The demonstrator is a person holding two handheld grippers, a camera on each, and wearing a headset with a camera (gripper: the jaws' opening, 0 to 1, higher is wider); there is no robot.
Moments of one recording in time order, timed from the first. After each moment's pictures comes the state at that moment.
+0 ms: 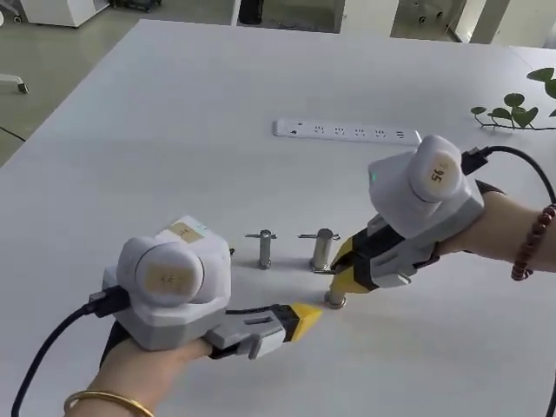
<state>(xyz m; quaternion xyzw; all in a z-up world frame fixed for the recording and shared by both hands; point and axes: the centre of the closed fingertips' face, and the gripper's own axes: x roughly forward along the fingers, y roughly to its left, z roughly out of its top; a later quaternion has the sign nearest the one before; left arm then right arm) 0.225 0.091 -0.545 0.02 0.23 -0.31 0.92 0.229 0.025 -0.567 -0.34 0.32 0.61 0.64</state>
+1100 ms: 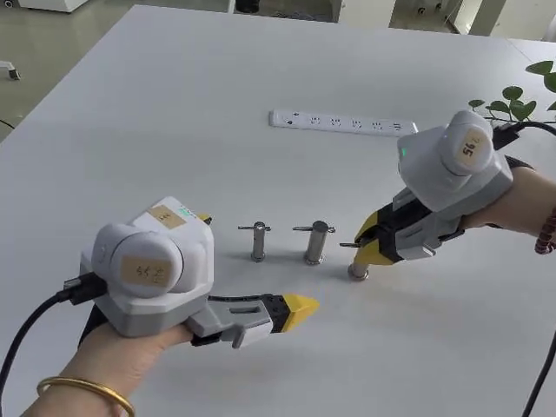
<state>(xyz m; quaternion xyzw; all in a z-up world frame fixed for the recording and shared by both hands) 0.234 0.095 -0.538 0.05 0.20 -0.32 0.92 0.262 -0.012 -0.563 -0.35 0.33 0.59 0.65</state>
